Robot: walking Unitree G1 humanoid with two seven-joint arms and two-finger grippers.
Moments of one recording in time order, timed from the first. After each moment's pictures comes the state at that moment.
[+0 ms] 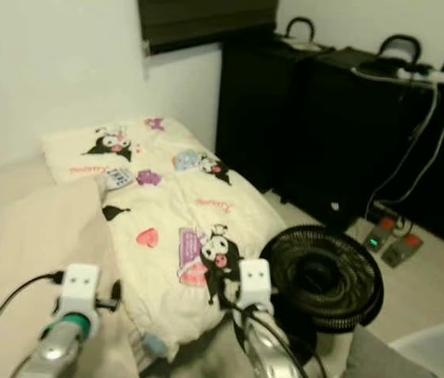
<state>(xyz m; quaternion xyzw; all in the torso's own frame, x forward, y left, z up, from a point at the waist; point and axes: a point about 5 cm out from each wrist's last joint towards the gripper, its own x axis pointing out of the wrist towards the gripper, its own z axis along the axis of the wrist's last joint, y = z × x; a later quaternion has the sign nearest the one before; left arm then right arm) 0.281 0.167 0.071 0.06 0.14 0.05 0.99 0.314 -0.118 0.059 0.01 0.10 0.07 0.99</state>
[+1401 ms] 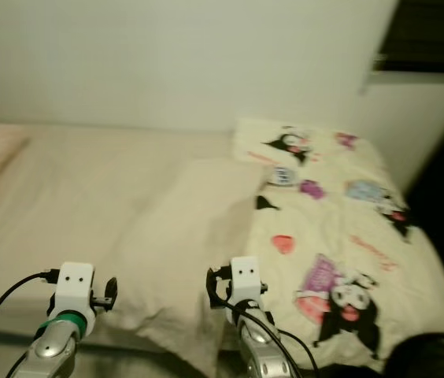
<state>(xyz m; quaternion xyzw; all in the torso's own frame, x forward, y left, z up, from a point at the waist) 0.278 0.165 0.067 0.05 0.15 0.05 0.99 0.314 -0.115 0.054 0.00 0.11 0.08 0.99</state>
